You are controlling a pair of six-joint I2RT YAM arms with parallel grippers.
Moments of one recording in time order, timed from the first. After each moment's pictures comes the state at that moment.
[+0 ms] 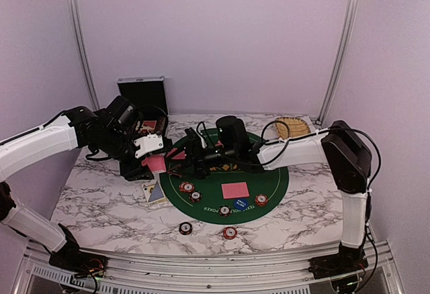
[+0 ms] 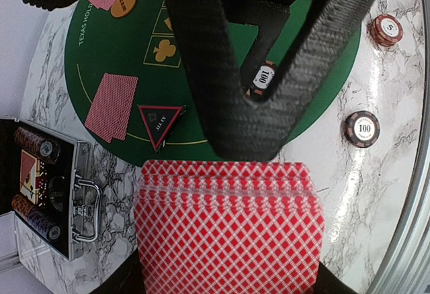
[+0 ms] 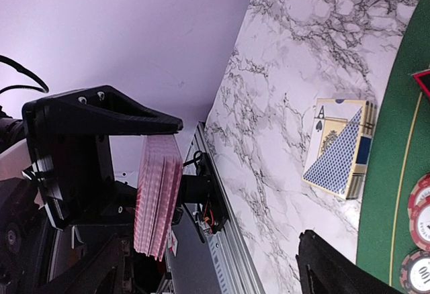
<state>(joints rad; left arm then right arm) -0.69 1.37 1.21 -0.89 0.09 0.63 0.87 2.04 1.36 0.37 -0.77 1.03</state>
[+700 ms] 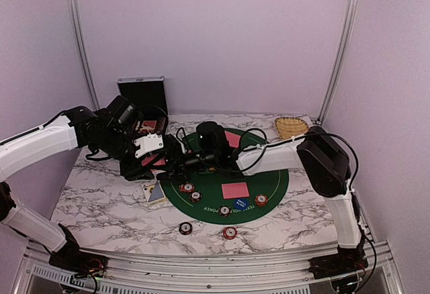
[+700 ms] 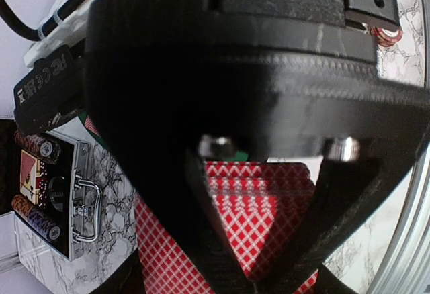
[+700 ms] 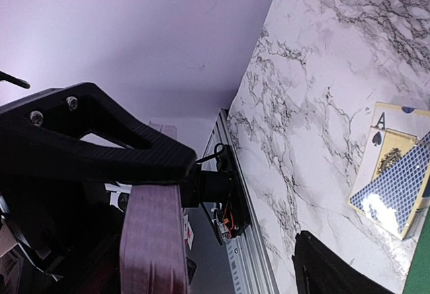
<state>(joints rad) -0.69 1.37 1.21 -0.89 0.09 0.63 0.94 2.22 1.55 0.44 -0.83 1.12</state>
